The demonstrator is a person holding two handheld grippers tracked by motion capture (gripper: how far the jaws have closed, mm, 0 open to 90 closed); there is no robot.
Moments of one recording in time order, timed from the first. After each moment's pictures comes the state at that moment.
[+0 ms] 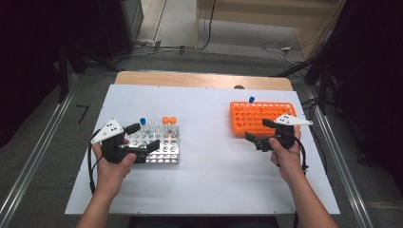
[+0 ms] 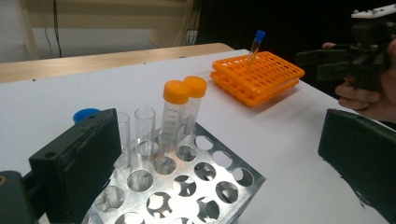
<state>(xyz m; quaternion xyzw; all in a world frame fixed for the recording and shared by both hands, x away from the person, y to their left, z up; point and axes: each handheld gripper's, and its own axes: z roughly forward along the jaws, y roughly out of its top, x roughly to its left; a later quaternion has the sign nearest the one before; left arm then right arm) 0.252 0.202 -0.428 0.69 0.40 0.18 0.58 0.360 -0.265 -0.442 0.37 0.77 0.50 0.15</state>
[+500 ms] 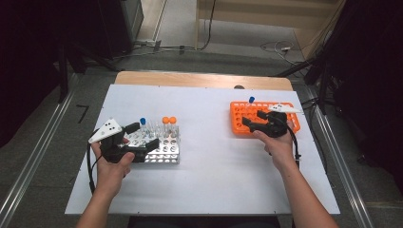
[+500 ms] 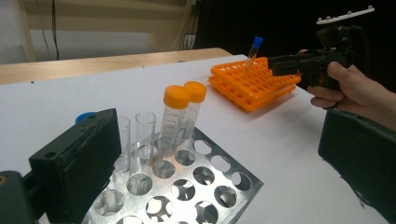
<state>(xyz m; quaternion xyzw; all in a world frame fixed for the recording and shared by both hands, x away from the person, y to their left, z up) 0.254 0.206 -0.429 0.68 0.41 0.18 0.58 0.401 -0.252 -0.451 0.43 0.75 0.47 0.17</state>
